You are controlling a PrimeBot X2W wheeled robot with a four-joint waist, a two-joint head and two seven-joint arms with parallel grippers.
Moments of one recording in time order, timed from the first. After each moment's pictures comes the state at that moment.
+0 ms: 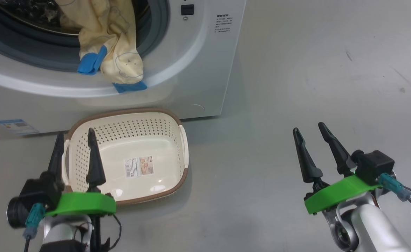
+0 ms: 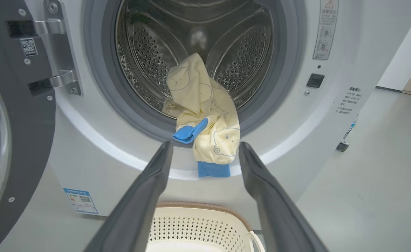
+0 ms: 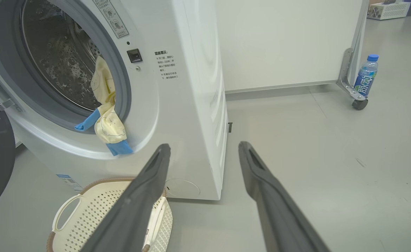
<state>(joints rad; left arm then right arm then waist) -0.22 0.07 -0.07 0.19 -0.22 0.02 -0.25 -0.14 -0.10 0.22 0.17 0.30 0.13 -0.26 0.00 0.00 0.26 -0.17</state>
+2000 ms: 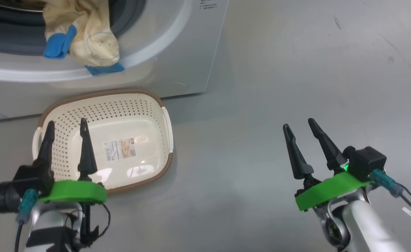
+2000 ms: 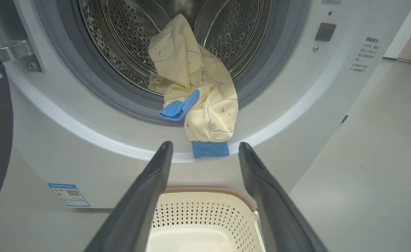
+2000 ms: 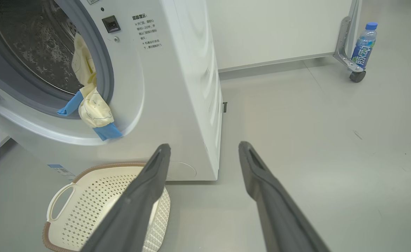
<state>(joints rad) -0.23 0.09 -0.03 0.19 -0.15 -0.03 -0.24 -0.16 -0.07 0.24 0.17 0.31 0.13 -0.26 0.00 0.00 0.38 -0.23</state>
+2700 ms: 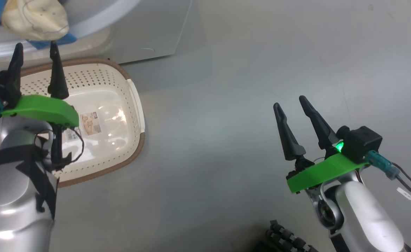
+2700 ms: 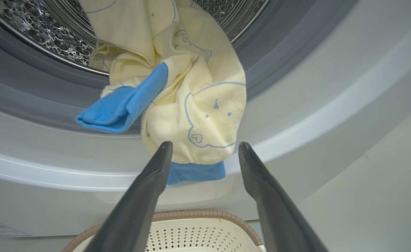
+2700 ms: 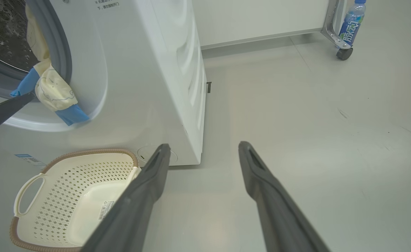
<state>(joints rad) -0.67 0.16 -0.03 0.51 -0.18 -0.07 -0.18 -0.26 -0.05 0.27 0.16 0.32 0.13 -0.26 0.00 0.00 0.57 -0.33</state>
